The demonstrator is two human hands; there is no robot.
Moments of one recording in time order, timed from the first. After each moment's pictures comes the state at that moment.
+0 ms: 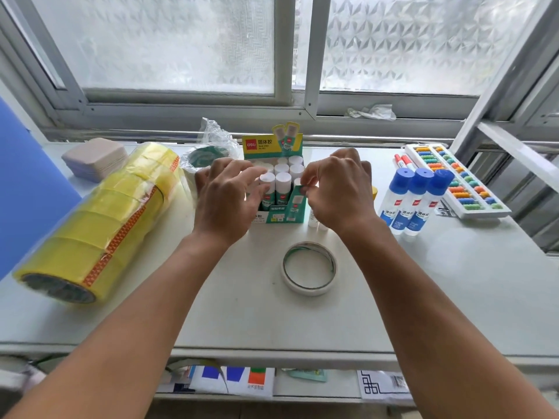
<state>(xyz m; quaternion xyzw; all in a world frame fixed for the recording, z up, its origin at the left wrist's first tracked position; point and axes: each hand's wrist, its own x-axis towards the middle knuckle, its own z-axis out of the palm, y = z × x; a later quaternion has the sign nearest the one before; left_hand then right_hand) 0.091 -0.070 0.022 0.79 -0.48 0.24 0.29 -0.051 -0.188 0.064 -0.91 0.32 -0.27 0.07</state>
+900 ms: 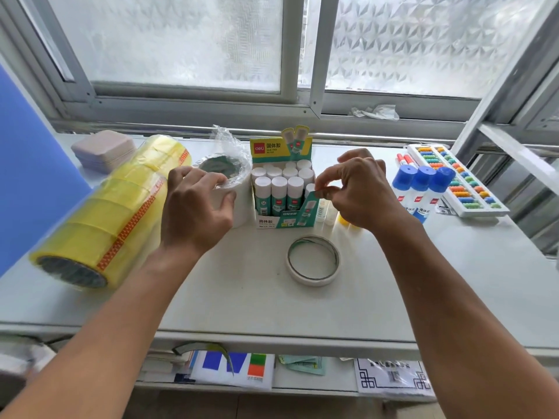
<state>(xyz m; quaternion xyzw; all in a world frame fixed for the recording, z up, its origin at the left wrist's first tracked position) 0.098 -0.013 0.019 0.83 -0.40 0.23 0.33 -0.077 -0.200 0.066 -0.93 0.24 -0.26 0.14</state>
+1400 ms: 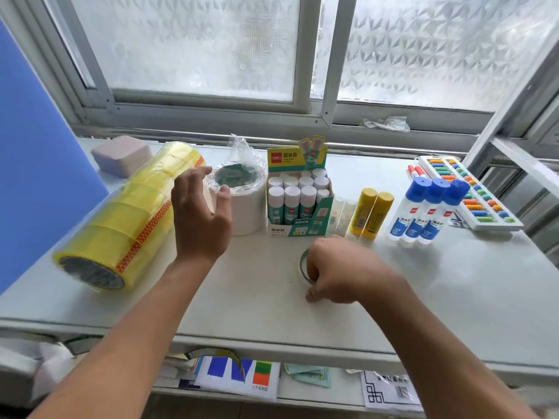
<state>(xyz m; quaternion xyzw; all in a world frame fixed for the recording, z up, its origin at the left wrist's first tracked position) 0.096 -0.008 0.015 0.79 -0.30 0.18 0.50 -0.085 -0.121 0.050 -0.96 0.23 0.14 0.10</state>
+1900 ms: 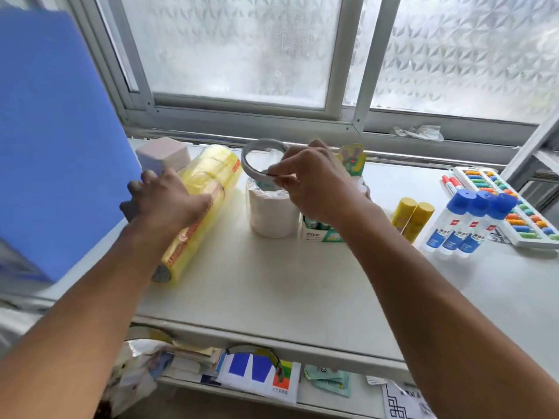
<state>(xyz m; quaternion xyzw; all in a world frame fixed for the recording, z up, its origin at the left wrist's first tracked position) 0.159 0.063 0.074 0.98 -0.12 0.02 0.13 0.019 -0.112 0.102 -0.95 0.09 -0.24 0.15</state>
